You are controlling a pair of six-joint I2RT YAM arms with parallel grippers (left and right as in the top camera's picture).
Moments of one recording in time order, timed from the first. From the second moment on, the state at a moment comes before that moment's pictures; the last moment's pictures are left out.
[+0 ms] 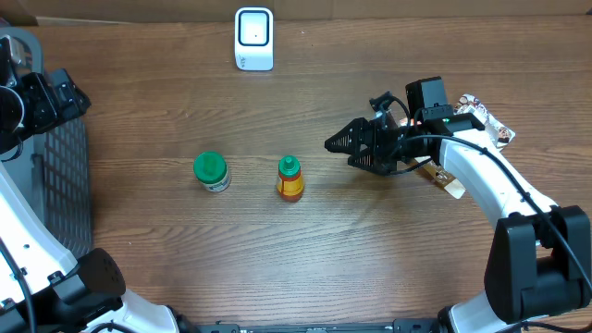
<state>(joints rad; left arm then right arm) 0.51 1.80 2.31 -1.69 0.28 0.04 0.17 1.73 1.16 -0.63 -0.93 0.45</state>
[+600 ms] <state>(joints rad) 0.51 1.80 2.31 -1.69 0.28 0.04 0.34 1.73 1.16 -0.63 -0.86 -0.26</state>
